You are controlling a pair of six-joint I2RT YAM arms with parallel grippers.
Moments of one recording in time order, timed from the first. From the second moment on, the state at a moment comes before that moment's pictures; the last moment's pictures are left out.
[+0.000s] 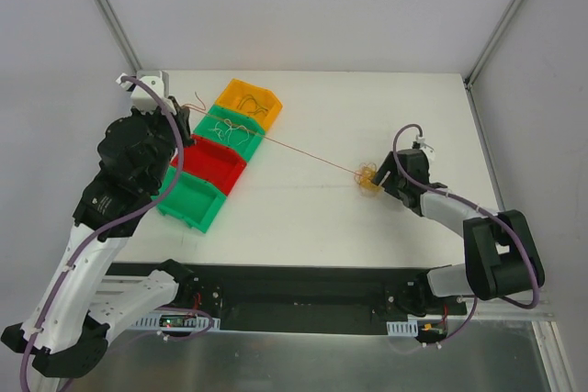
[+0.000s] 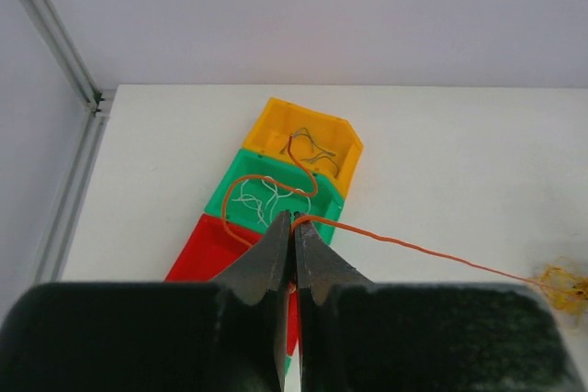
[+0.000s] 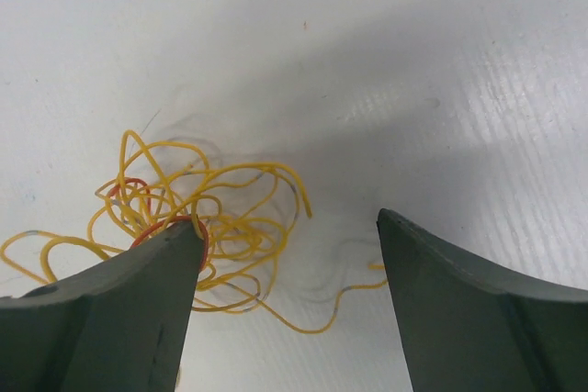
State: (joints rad) left arm -0.49 0.84 1.28 -0.53 -0.39 -0.13; right arm 0.26 1.38 0.56 -0.01 0.18 0.68
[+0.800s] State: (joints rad) left arm -0.12 0.89 1.15 -0.55 -0.37 -0.10; right arm -0.03 1.07 0.24 0.28 -0.17 0.70
